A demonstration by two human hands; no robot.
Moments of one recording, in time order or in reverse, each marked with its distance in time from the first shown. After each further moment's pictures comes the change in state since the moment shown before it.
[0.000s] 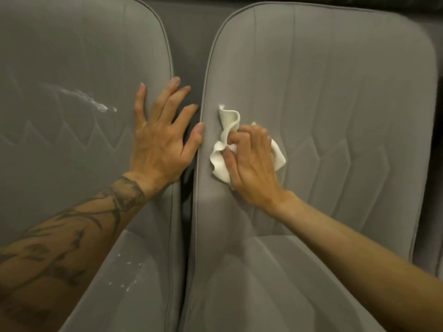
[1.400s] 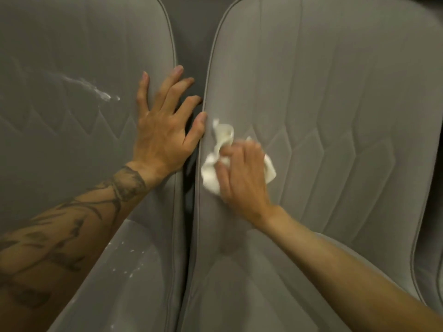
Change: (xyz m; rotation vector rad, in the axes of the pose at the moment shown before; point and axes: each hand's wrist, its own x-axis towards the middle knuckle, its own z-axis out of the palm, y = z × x) left_hand -0.002 0.000 0.001 -0.029 0.020 -0.010; right_hand -0.032 -0.025 0.014 0.100 0.004 0.106
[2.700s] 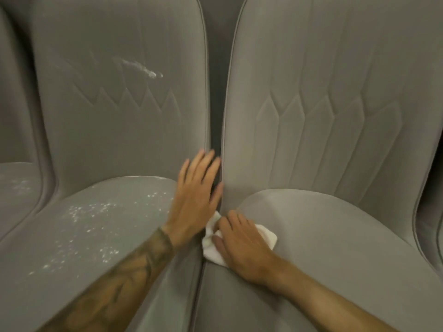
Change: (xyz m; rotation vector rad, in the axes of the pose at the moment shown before) left_hand -0.162 0.088 -0.090 -0.124 -0.479 -0.227; right_hand -0.170 -0.097 -0.047 0.075 -0.778 0.050
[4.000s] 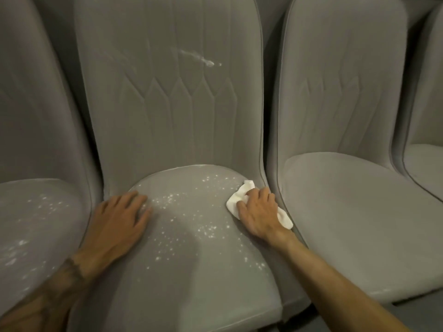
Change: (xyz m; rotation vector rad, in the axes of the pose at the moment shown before) left_hand -0.135 -0.322 -0.135 0.045 -0.558 -0.101; right_hand 0.081 -0.182 0.056 -0.235 0.014 0.813
